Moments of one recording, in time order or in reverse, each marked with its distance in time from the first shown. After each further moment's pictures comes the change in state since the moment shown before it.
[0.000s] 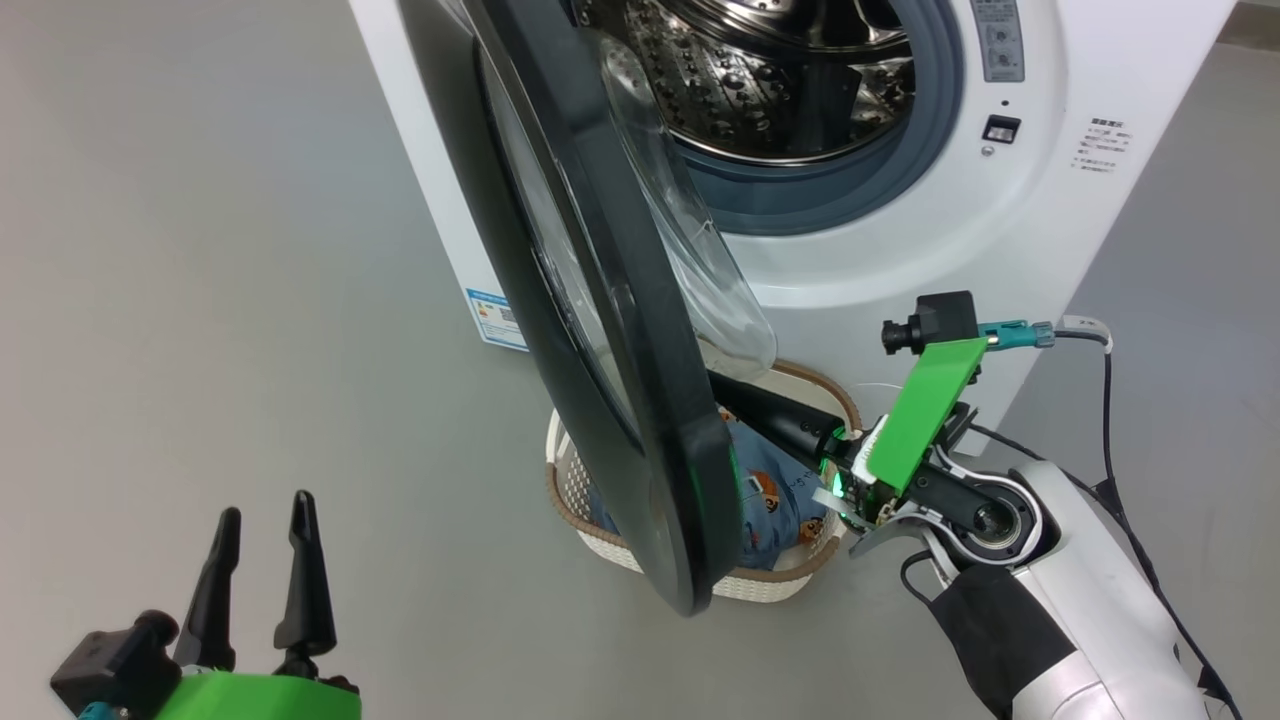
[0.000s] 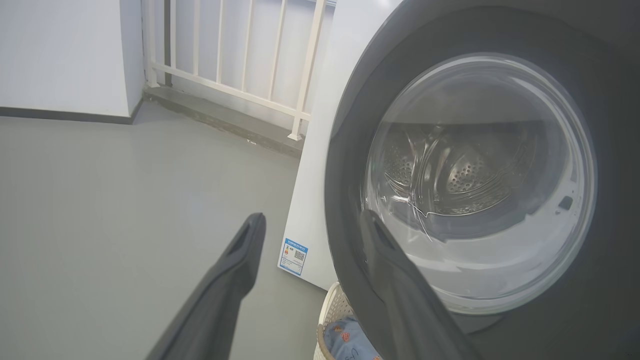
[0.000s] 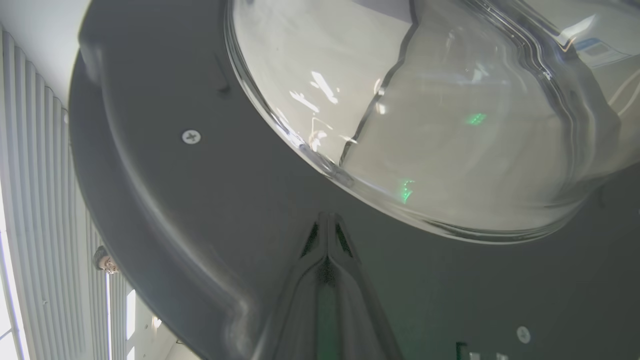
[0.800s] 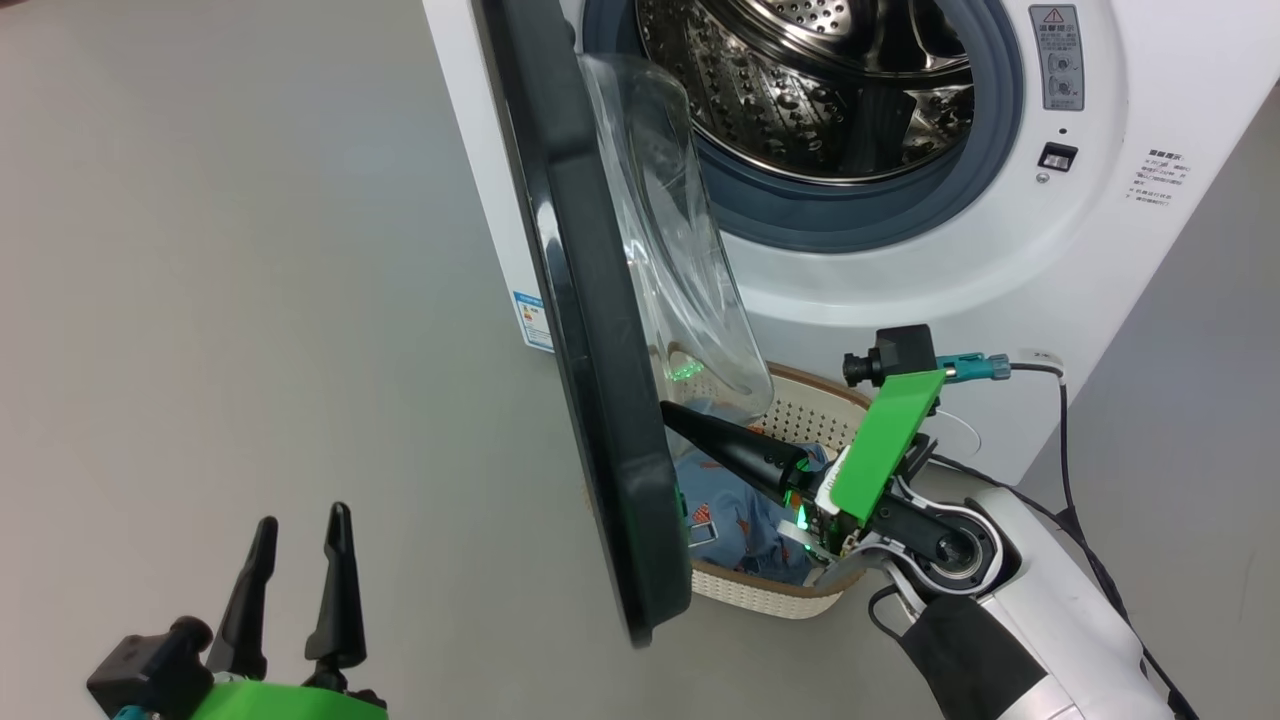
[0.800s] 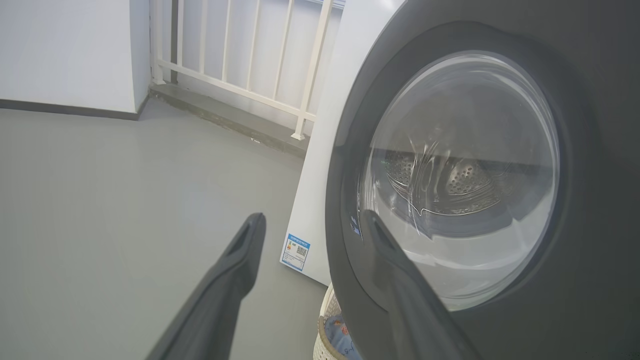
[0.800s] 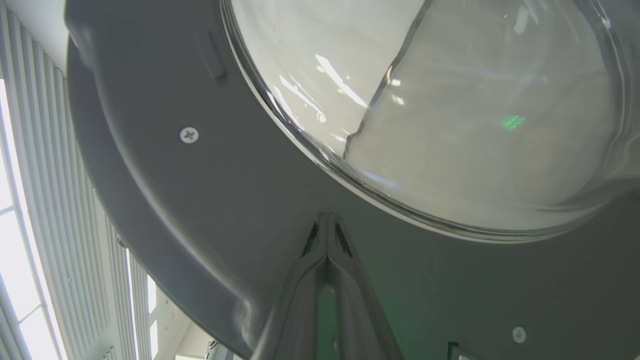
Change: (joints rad) left arm 0.015 0.006 -0.057 -0.001 -0.020 0.000 0.000; right arm 0.019 0.008 0.103 0.007 0.064 0.000 -0.065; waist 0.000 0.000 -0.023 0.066
